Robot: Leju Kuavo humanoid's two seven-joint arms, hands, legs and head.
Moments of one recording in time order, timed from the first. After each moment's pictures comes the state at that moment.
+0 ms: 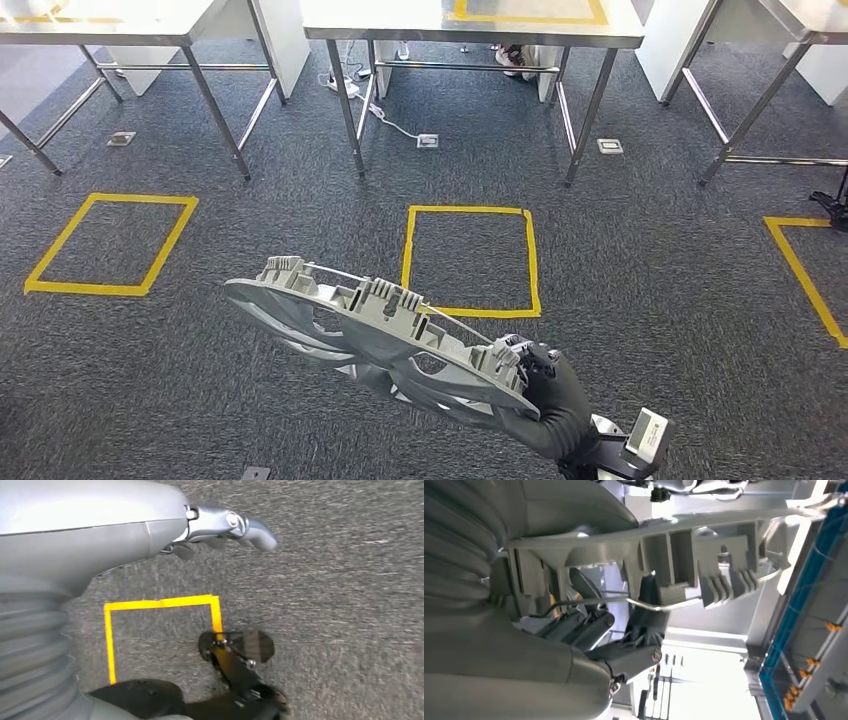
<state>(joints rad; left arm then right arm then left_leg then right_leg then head) -0.08 0.02 -0.41 -0.17 0.38 0.26 -0.18 0.07 -0.02 0.27 -1.61 0.00 0.52 -0.70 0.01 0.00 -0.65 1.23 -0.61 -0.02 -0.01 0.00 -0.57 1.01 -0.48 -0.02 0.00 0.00</state>
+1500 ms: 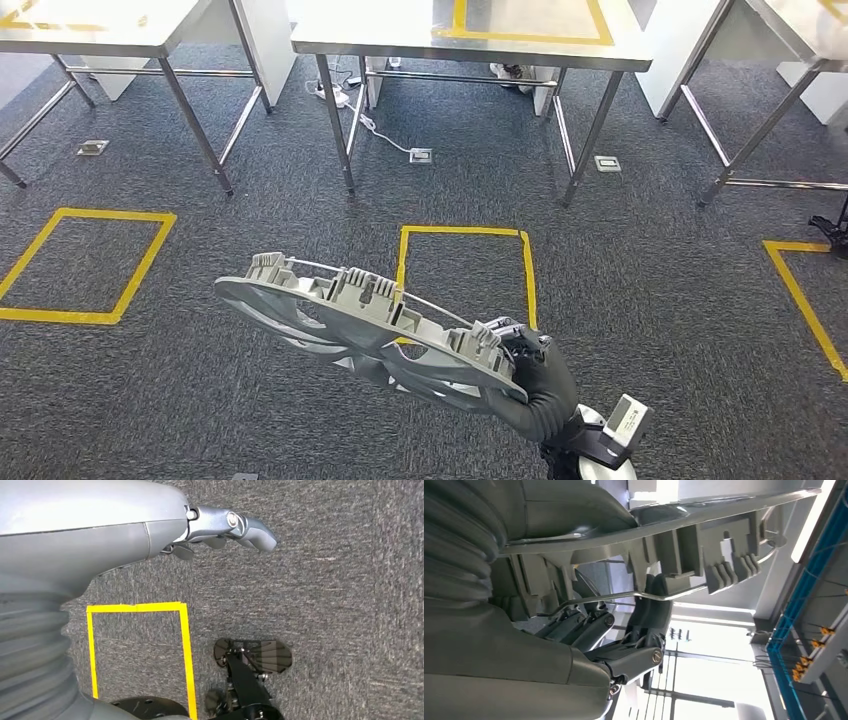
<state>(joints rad) -0.07 0.02 -0.41 -0.16 0.41 0.27 -0.19 0.03 0.02 0.32 -1.58 0.01 0.37 -0.69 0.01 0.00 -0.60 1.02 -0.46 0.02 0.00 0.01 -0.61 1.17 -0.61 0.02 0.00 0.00</state>
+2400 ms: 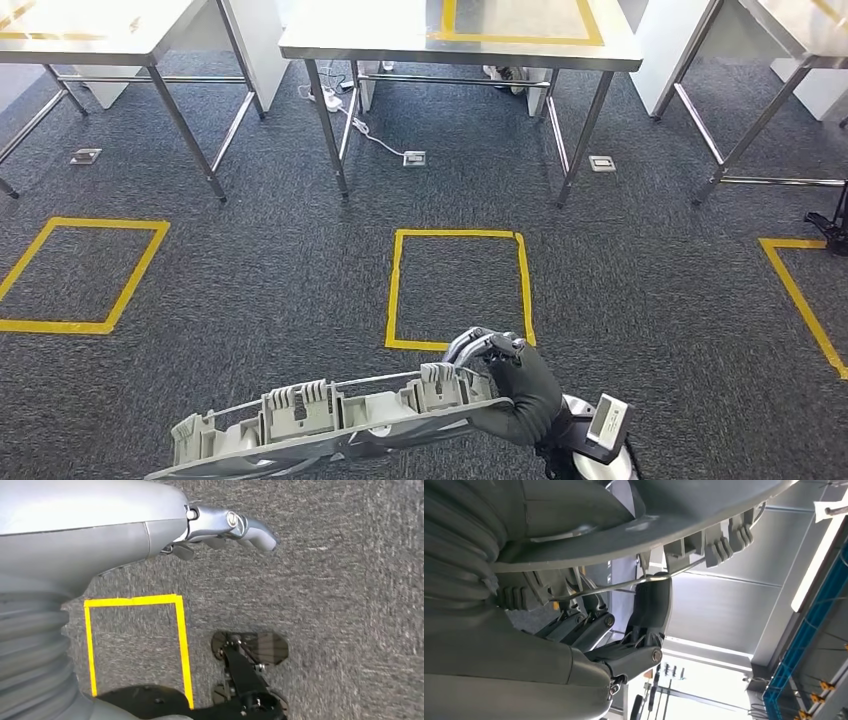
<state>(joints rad) -0.07 0.02 -0.41 -0.16 0.41 0.27 -0.18 -0.01 -0.01 0.35 -1.58 0.06 0.49 -0.70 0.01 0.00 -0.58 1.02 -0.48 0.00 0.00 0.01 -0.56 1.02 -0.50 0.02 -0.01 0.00</state>
